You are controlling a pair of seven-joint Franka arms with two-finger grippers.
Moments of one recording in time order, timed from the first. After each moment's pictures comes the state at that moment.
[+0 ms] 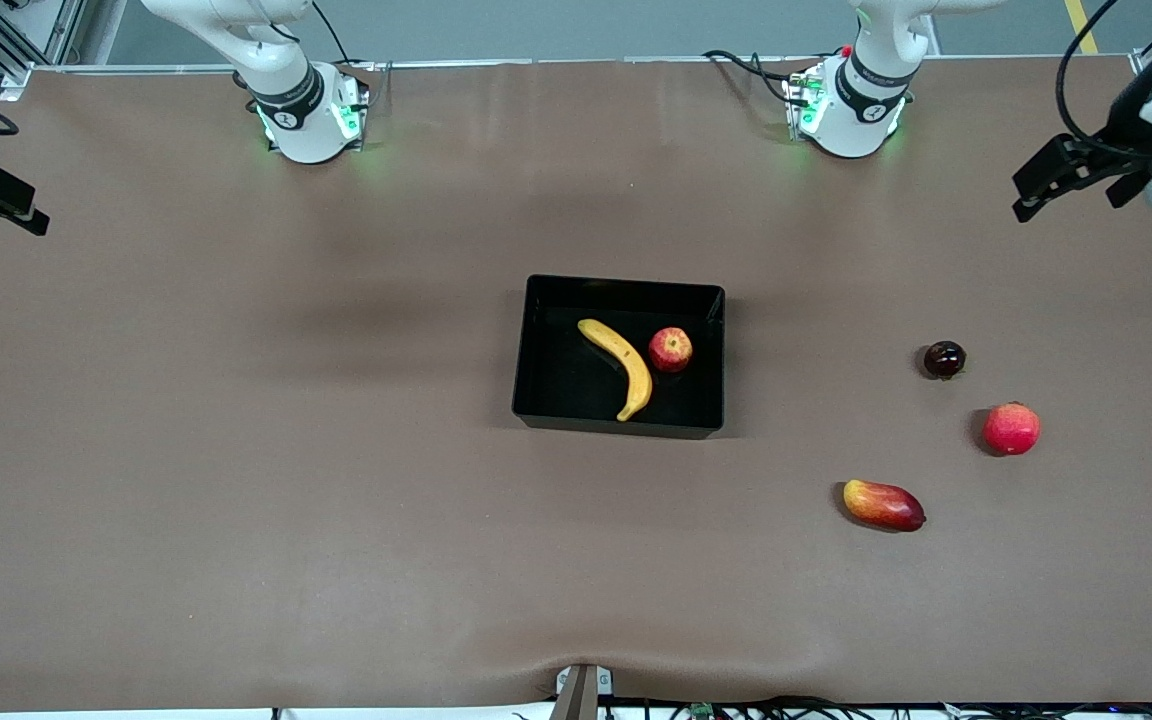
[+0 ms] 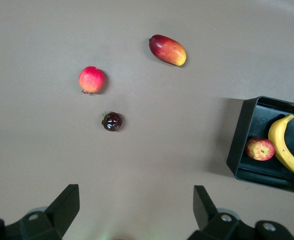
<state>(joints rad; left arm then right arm) 0.01 -0.16 -0.12 -1.66 0.03 1.54 -0.25 -0.04 -0.02 -0.04 -1.46 0.01 1.39 -0.03</state>
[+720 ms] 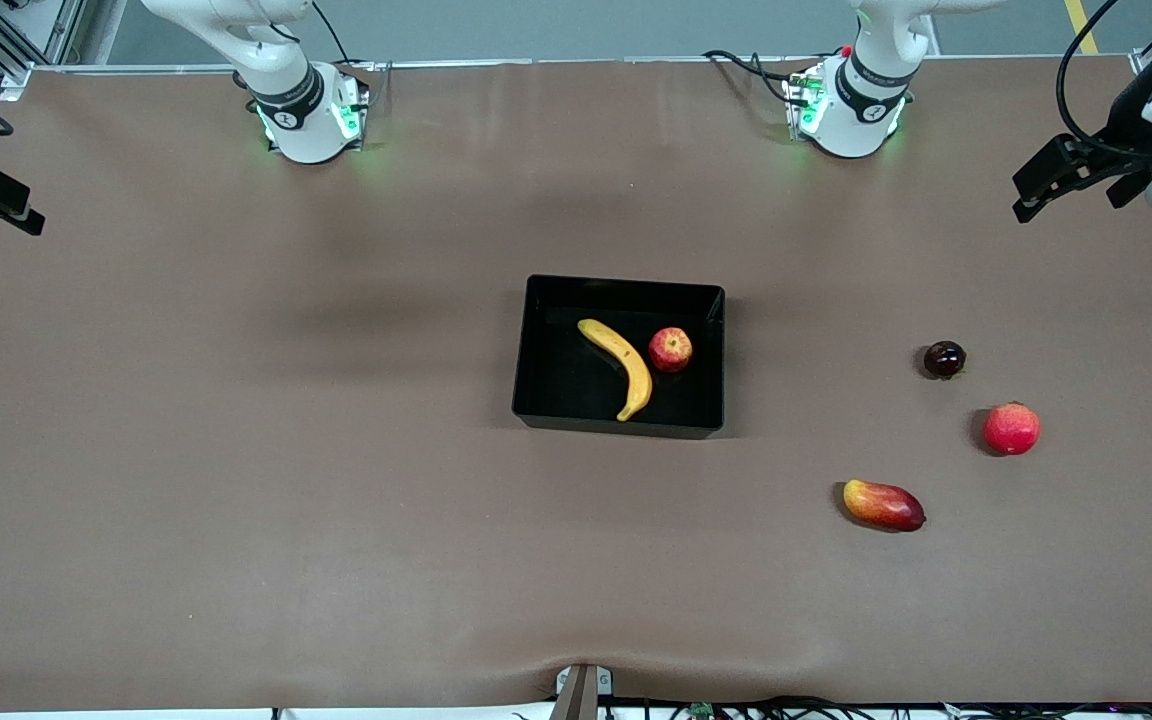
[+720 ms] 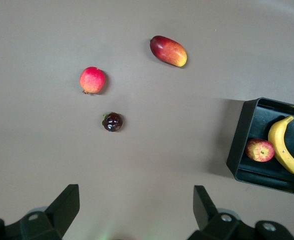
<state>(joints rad) 0.01 -0.14 -0.13 -1.64 0.03 1.53 -0.25 -0.05 -0.02 -0.04 -1.46 0.01 1.39 -0.03</state>
